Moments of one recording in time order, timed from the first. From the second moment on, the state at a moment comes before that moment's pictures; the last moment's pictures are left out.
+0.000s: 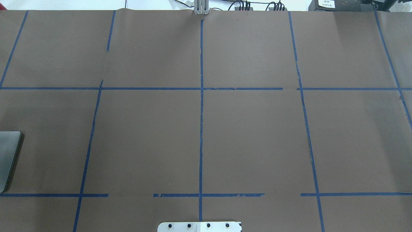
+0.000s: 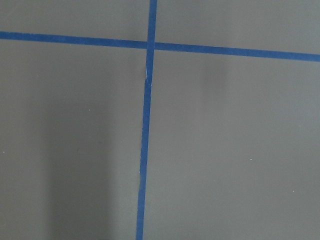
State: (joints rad) left arm -1.23 -1.30 -1.61 -2.22 -2.21 -0.48; right arm 1.54 -1.71 1.75 -1.64 2.28 -0.05
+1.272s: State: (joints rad) left arm -1.19 -1.31 -1.55 -2.22 -2.28 -0.48; right arm 1.54 -1.71 1.75 -1.64 2.28 -0.05
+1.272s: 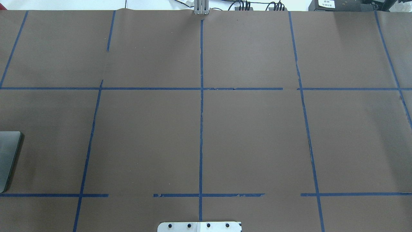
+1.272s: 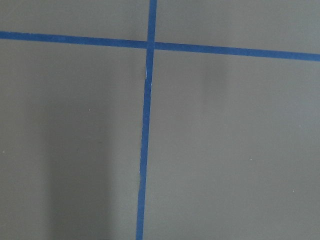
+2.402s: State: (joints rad) left arm -1.45 -1.31 -1.68 -1.99 -2.42 -0.07; right arm 1.54 -1.71 1.75 -1.64 2.28 -0.05
